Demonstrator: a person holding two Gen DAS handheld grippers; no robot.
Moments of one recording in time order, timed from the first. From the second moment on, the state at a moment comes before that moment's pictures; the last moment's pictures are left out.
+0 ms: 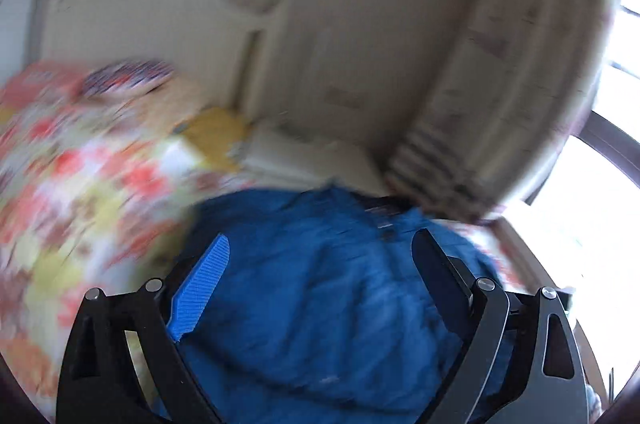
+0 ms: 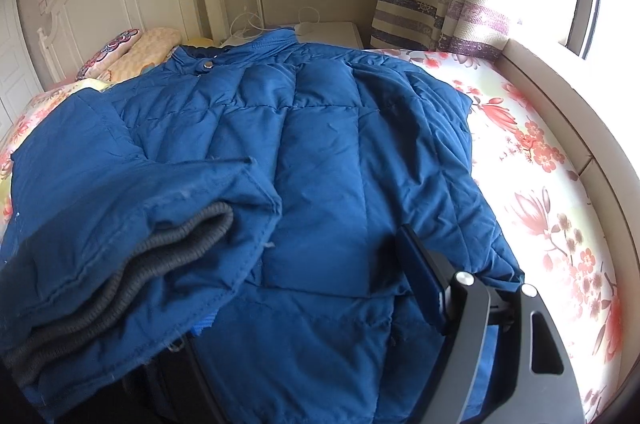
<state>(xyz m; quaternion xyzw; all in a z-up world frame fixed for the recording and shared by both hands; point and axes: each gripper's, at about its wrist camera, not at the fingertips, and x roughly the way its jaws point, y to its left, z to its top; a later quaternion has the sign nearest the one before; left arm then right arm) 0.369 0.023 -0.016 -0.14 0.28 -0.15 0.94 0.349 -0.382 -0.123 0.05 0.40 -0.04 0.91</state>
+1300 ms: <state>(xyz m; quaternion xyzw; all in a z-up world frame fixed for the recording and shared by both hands) 0.352 0.086 -0.117 -0.19 0.36 -0.06 0.91 0.248 -0.302 -0.073 0.09 0.32 0.07 0.94</state>
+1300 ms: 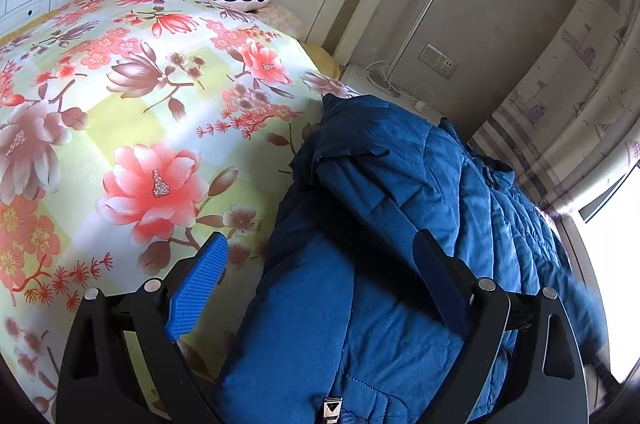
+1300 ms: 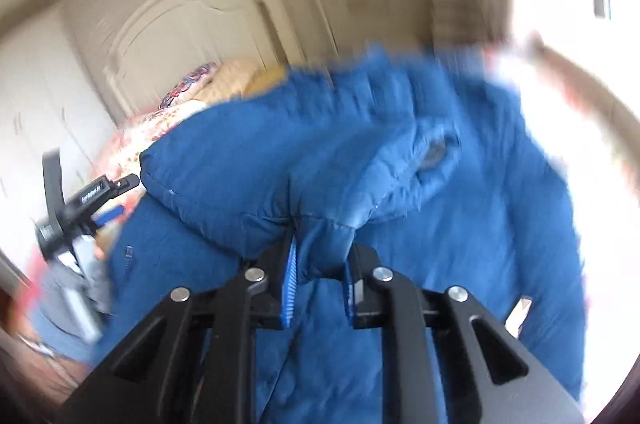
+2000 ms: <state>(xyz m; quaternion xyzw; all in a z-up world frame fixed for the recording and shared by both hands) 0.355 0.093 -0.127 -0.22 0.38 -0.05 0.90 0.319 -0.430 -0.079 0.17 0.35 -0.07 0.92</state>
